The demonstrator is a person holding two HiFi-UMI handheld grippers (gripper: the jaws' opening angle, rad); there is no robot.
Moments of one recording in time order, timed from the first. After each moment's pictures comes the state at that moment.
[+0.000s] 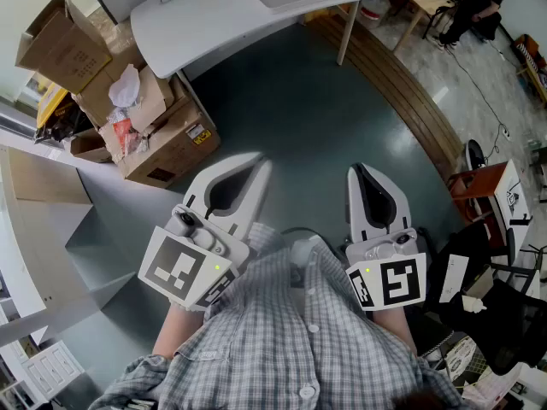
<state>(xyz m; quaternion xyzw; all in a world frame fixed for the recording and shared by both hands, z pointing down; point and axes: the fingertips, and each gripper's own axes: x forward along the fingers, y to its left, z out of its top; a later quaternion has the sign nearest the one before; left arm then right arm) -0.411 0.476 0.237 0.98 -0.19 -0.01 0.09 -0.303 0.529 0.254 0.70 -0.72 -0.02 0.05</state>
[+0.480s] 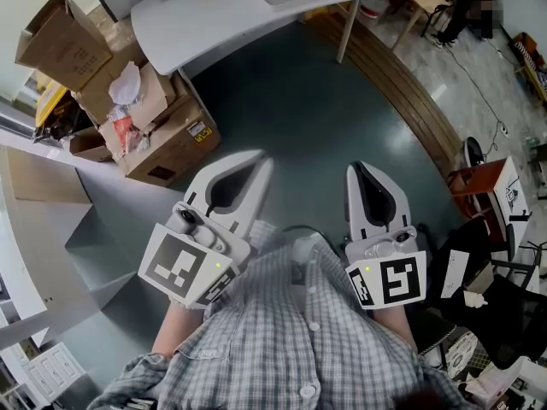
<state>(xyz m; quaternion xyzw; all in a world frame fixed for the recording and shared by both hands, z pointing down) -0.425 0.477 0.239 0.98 -0.18 -0.02 0.09 -0.321 0.530 0.254 0.70 -0.71 -0.02 0.06</state>
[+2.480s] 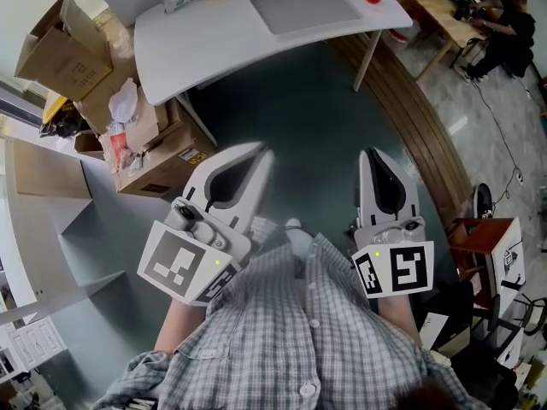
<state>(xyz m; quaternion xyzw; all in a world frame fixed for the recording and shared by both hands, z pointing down) -0.285 0.351 0.221 0.96 -0.27 -0.03 0.08 -0.154 0.380 0.243 0.67 -0.75 -0.02 0.02</state>
